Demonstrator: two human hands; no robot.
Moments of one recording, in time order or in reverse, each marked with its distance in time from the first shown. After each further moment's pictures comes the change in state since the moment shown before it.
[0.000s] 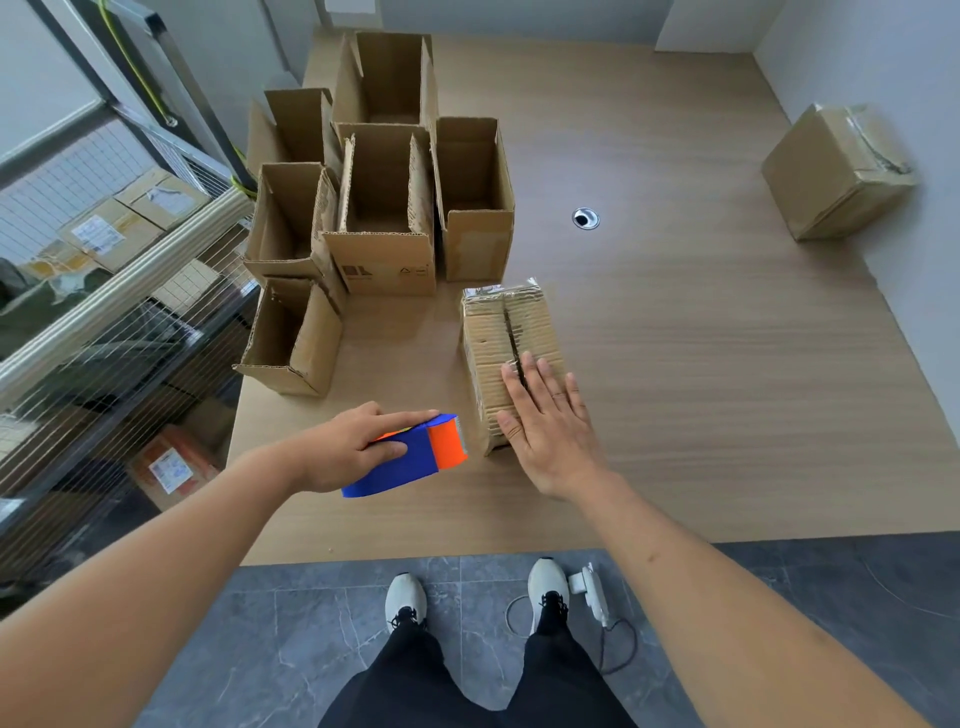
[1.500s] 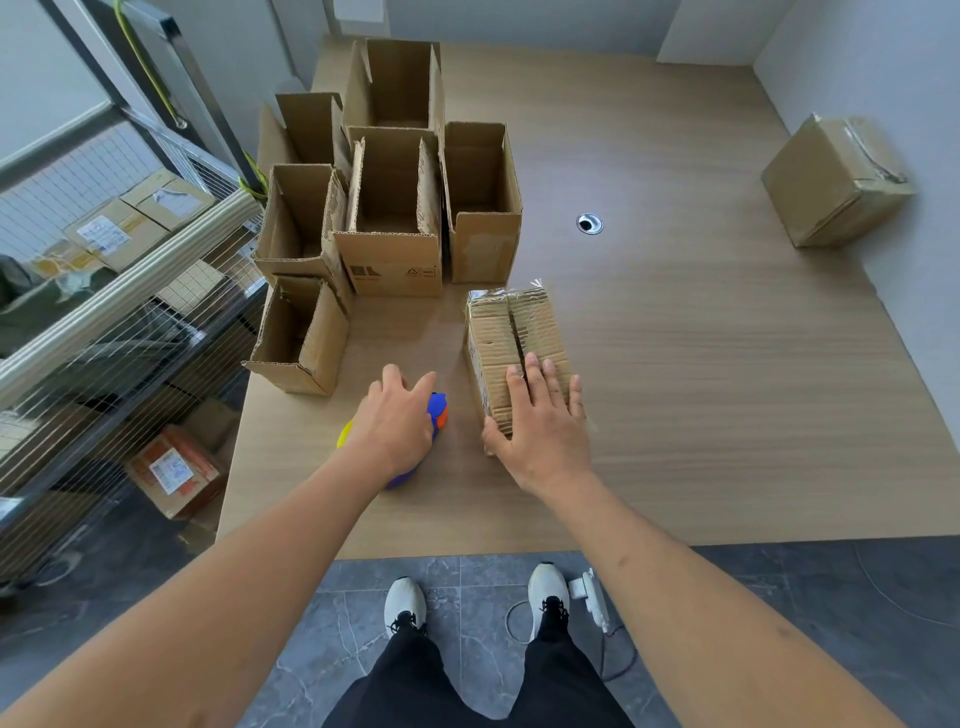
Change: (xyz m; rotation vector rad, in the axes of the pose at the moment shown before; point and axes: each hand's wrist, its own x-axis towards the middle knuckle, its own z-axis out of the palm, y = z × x) left_hand 0.045 0.038 0.033 0.281 0.479 -0.248; right_hand -0.001 -0.039 -0.007 -0.035 0.140 0.122
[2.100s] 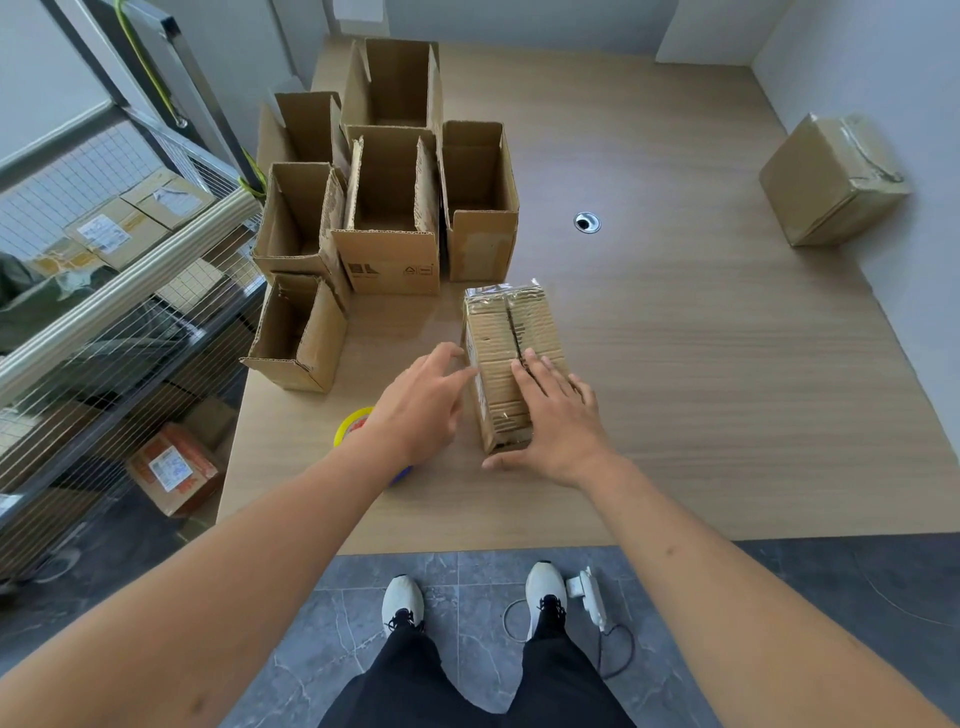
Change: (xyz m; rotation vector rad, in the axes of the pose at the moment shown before) left_hand 0.004 0.020 -0.012 -0.090 0.204 0.425; right_hand 0.003 0.029 -0.025 0.063 -0.195 -0.114
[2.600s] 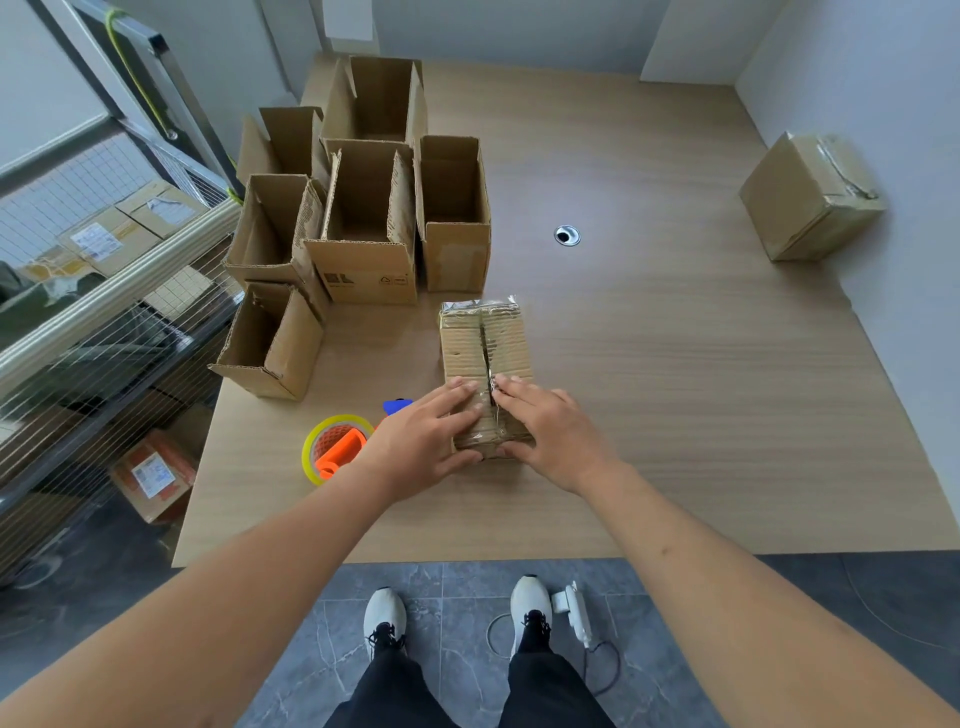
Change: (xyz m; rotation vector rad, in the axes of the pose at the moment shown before) left_hand -0.008 0.032 0.031 -0.035 0.033 0.159; right_hand 0.000 0.059 0.002 0.061 0.148 -0.300
